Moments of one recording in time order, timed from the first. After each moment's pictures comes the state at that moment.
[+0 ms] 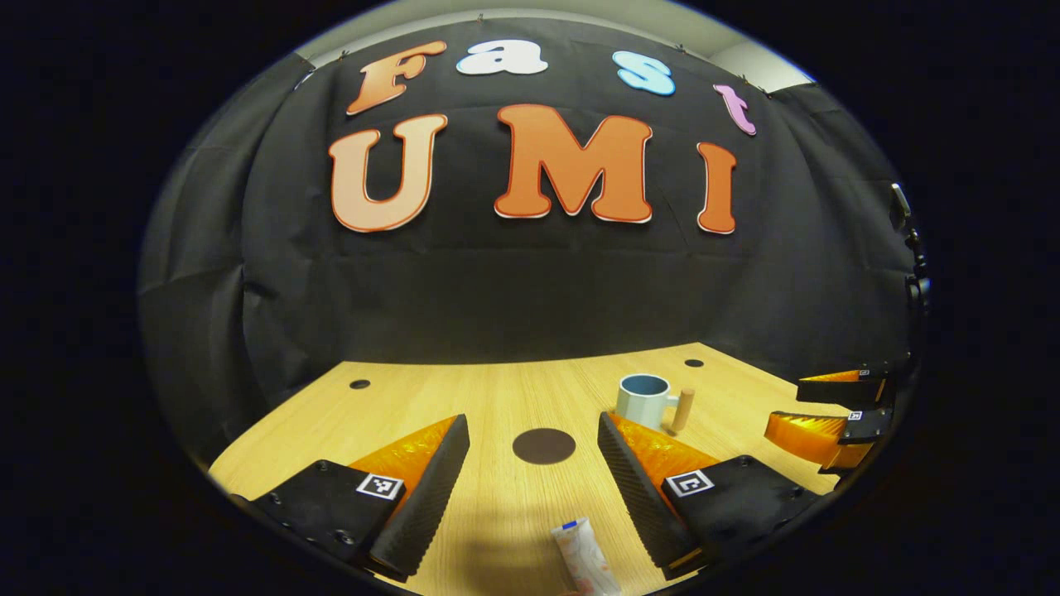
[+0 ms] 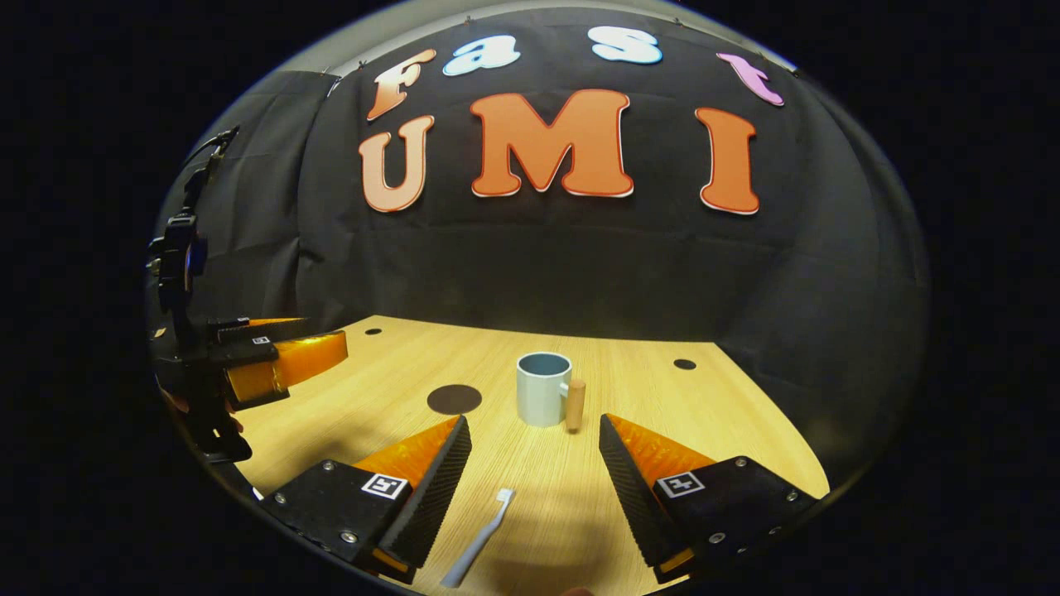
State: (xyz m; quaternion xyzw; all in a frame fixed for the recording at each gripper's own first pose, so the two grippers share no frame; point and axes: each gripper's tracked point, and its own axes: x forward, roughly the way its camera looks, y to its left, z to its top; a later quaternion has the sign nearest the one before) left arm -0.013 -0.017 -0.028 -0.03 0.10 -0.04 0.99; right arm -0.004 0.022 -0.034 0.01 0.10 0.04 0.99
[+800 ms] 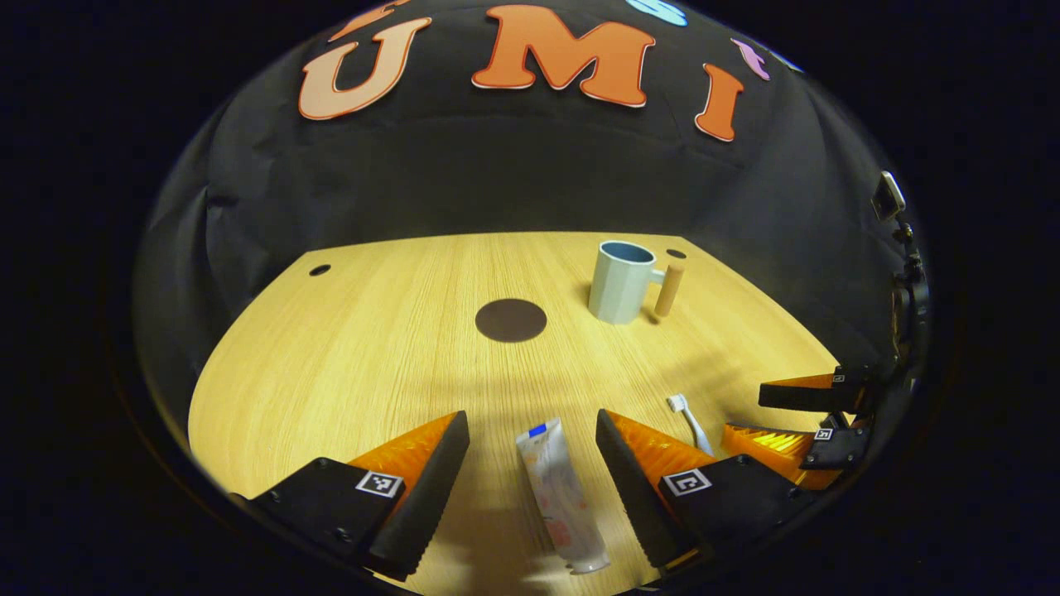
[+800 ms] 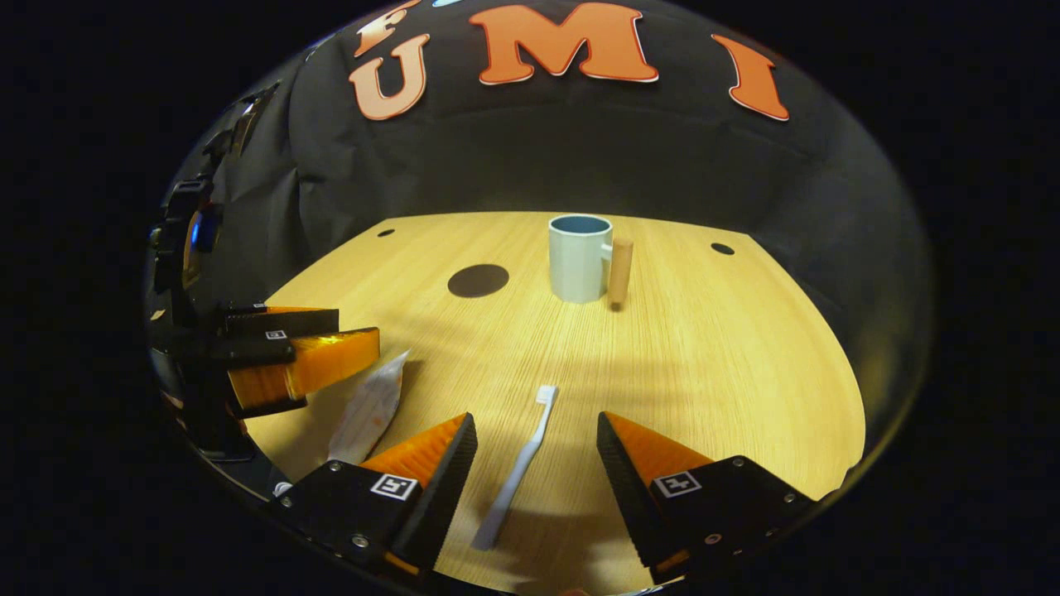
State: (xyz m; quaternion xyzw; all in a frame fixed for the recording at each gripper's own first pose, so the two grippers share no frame) left arm -0.070 -0.034 -0.115 -0.04 0.32 -0.09 0.94; right arm -0.025 0.063 -0.133 0.02 0.30 0.07 0.95
